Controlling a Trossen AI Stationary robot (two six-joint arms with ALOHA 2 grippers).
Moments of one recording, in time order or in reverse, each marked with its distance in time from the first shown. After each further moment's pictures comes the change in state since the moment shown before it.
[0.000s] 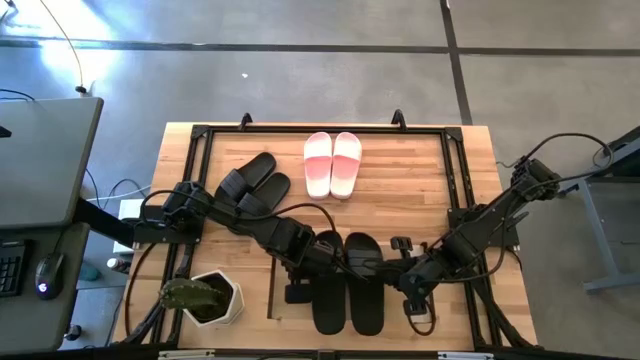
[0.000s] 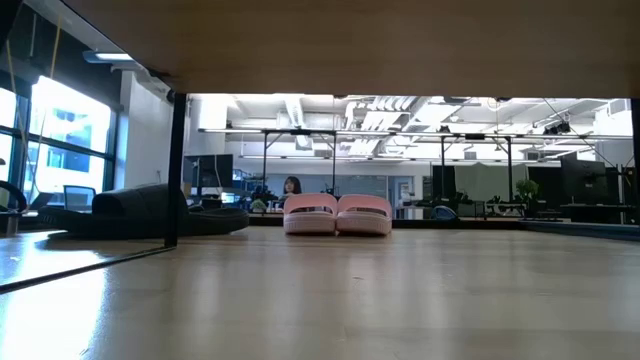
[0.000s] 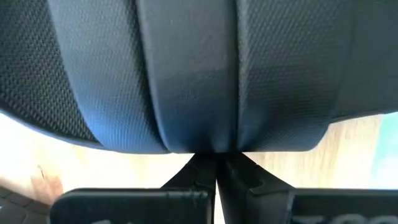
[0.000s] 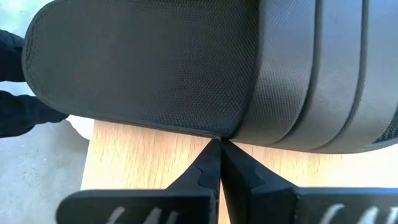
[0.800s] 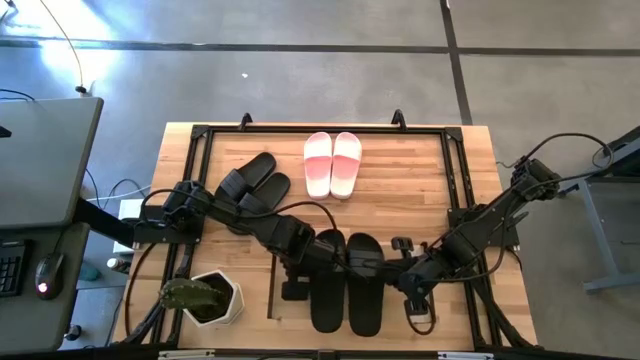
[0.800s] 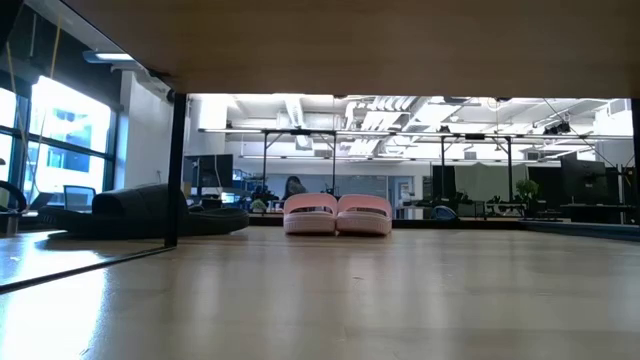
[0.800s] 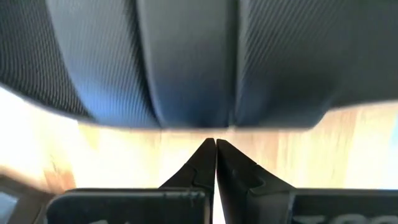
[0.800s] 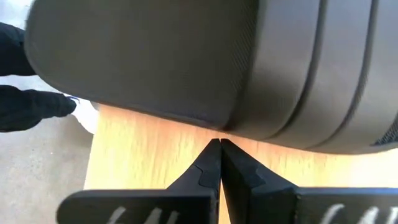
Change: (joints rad) left arm 0.006 -0.002 0.000 -0.046 0.012 0.050; right arm 0.000 -0.001 0.000 -0.016 -0.032 0.010
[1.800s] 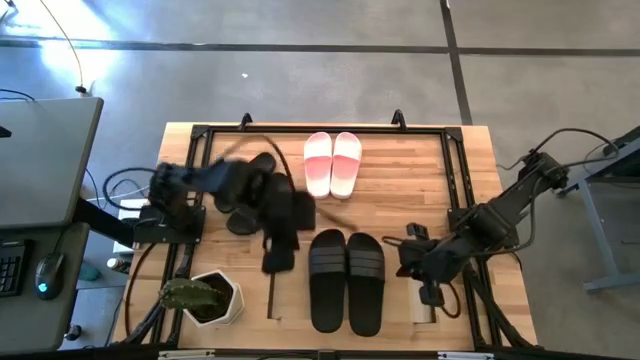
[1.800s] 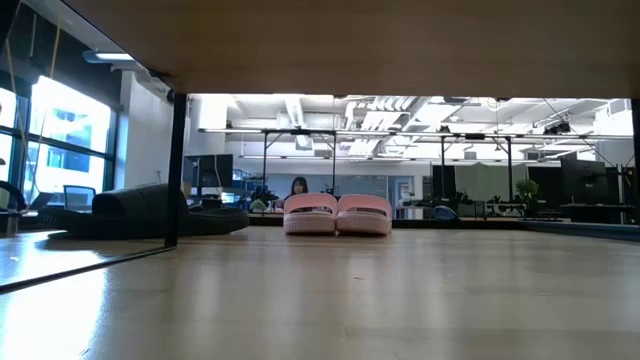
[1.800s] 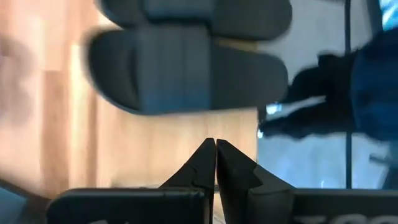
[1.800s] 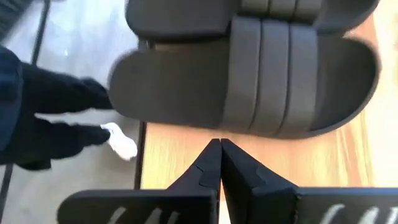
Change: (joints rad) left arm 0.098 -0.147 0.329 -0.153 0.123 -0.019; right arm -0.007 -0.128 0.140 -0.114 0.007 0.099
